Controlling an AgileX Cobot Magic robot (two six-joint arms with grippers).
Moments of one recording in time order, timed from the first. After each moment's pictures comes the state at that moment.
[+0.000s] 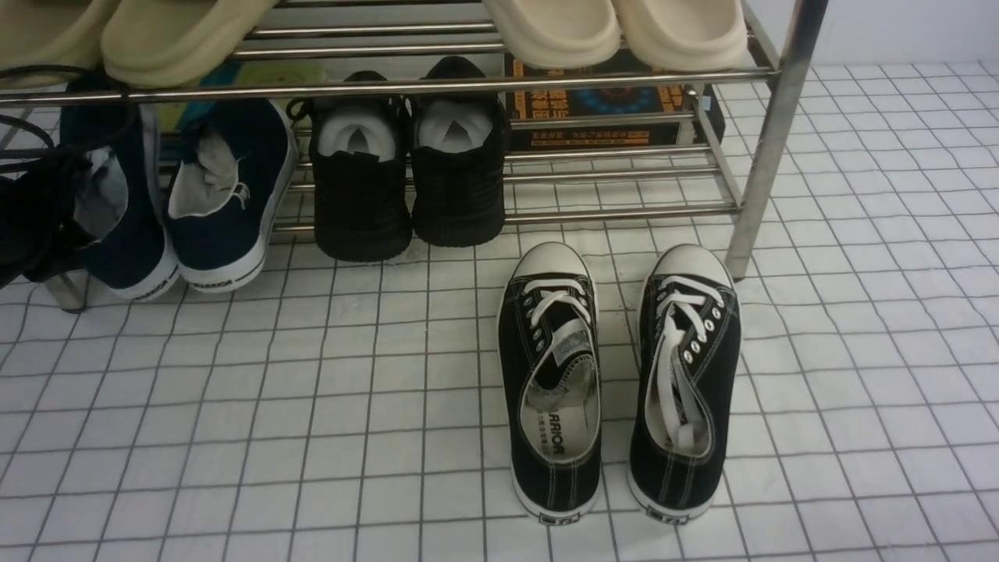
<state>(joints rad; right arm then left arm) 0.07 -0.01 0.01 0.14 0.39 -0.12 0.34 1.83 -1.28 -0.63 0.56 -0.09</state>
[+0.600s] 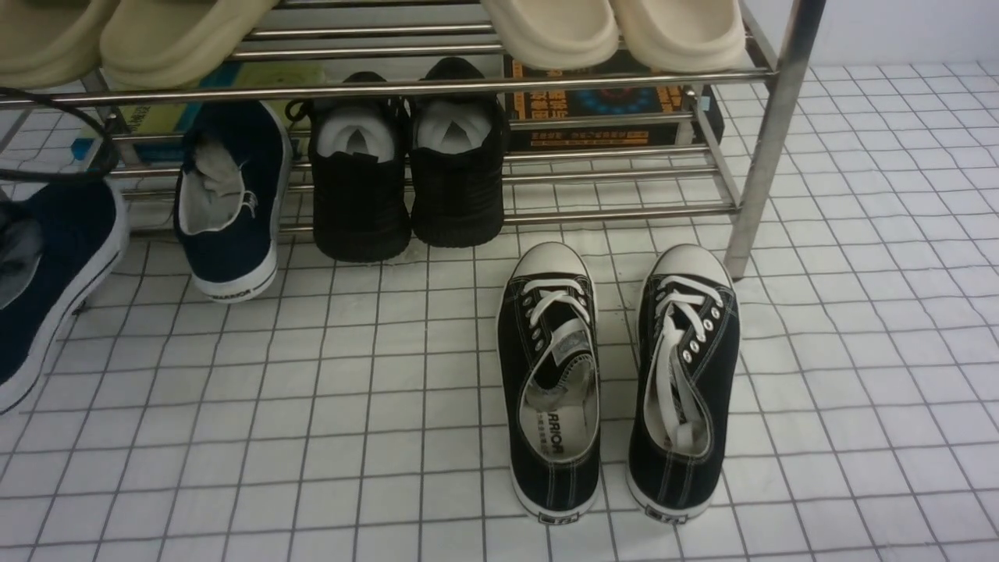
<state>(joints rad) 0.07 -0.01 0.01 0.14 0.39 -0.12 0.33 1.43 -1.22 0.04 1.10 -0.21</state>
